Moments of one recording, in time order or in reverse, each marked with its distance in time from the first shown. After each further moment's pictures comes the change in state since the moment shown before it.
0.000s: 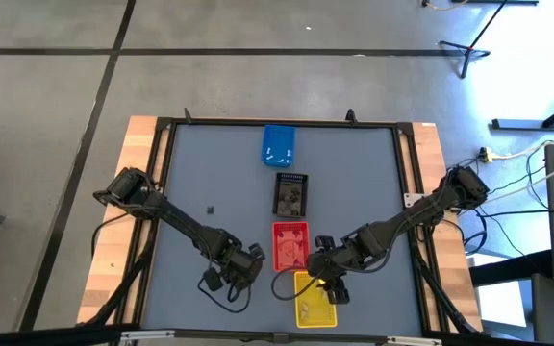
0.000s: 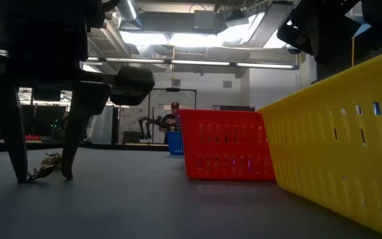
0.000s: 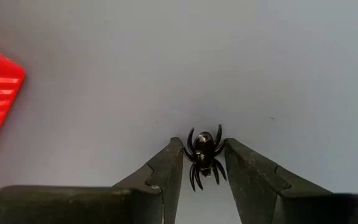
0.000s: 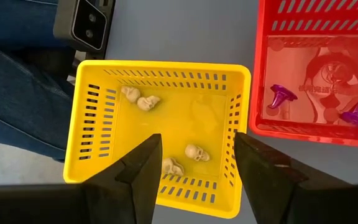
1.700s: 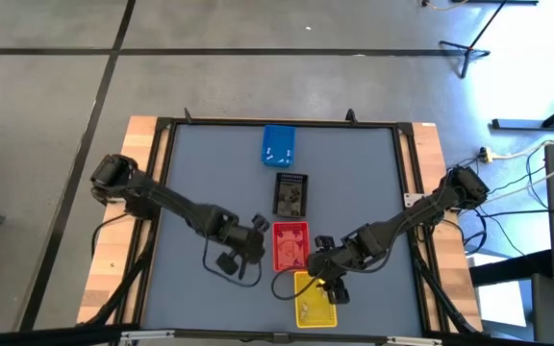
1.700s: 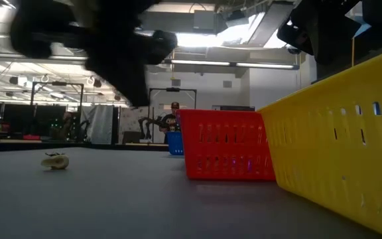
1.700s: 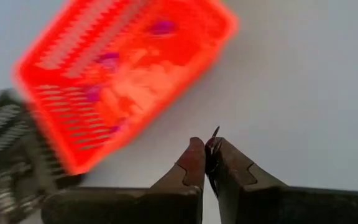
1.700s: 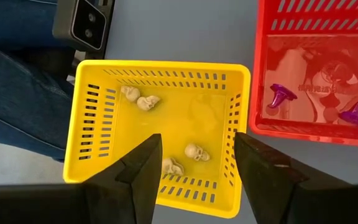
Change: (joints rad) left arm 0.121 -0.185 -0.005 0.026 -0.163 -0.125; right arm 0.000 0.000 0.001 -0.001 0.000 0.002
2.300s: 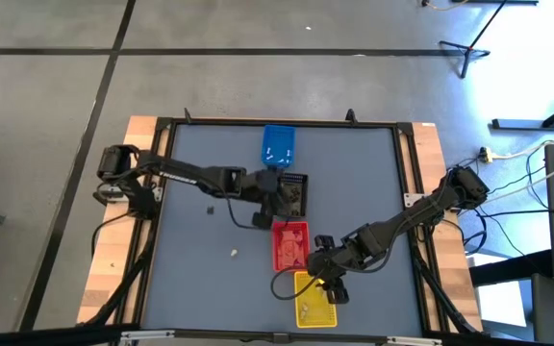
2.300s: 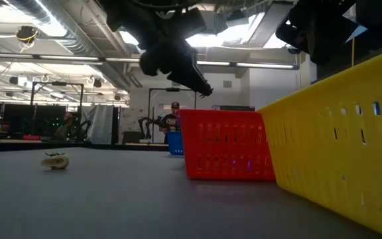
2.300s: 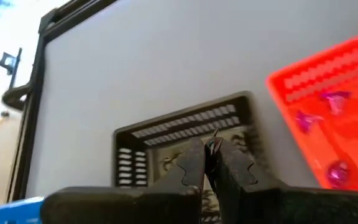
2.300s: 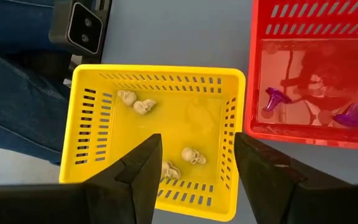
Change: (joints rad) left arm 0.350 -0.002 0.002 0.328 -0.042 0.038; right arm 0.000 0.000 0.000 0.004 0.015 0.002
